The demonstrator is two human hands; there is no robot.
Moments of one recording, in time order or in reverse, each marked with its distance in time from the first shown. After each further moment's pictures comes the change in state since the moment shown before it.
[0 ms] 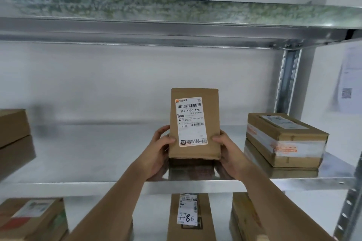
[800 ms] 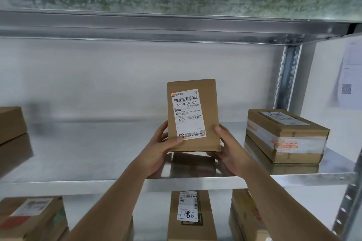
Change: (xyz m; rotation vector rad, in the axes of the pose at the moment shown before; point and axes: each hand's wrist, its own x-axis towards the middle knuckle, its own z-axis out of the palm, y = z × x) left_hand -0.011 0.005 0.007 0.152 -0.038 0.076; right_hand 0.004 0.002 -0.003 -0.060 0.020 -0.017
